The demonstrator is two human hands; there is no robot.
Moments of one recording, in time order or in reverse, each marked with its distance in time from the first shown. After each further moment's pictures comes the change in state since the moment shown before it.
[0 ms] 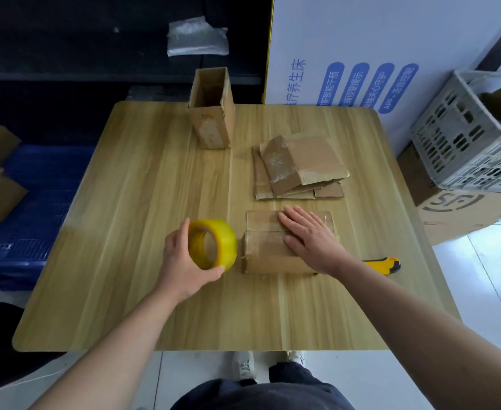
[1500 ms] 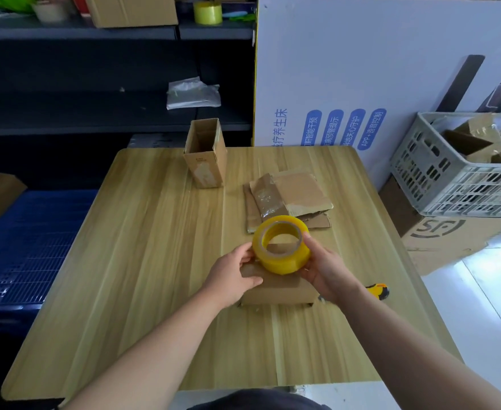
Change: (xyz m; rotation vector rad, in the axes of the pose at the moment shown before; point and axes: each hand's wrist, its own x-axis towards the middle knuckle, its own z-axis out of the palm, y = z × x) left_hand 0.013 0.107 0.027 -0.145 -0.291 0.162; right_hand -0.019 -0.014 -0.040 1.727 0.213 0.517
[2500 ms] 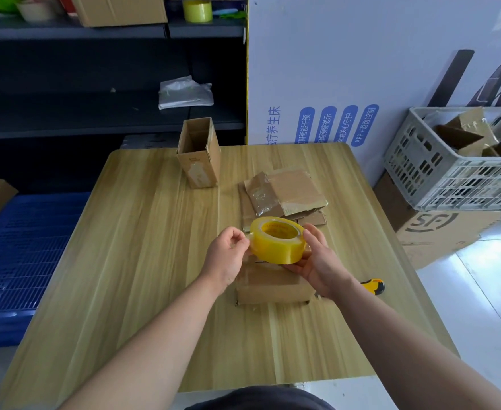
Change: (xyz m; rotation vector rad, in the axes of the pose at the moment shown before) left_hand 0.013 0.027 -0.008 -0.405 0.202 -0.059; right_hand 0.007 0.000 0.001 0.039 0.062 -0.006
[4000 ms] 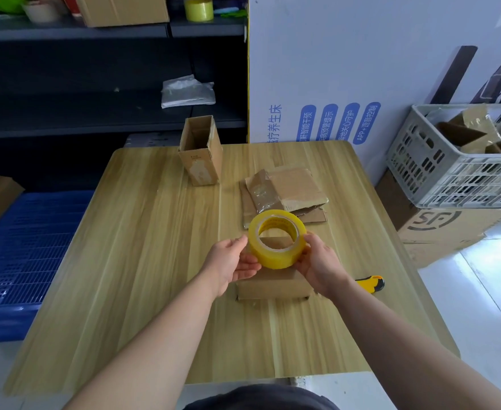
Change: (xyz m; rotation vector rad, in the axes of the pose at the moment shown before) left_hand -0.011 0.004 0.005 -0.342 -0.064 -0.374; right_hand -0.007 0.006 0.000 0.005 0.096 -0.021
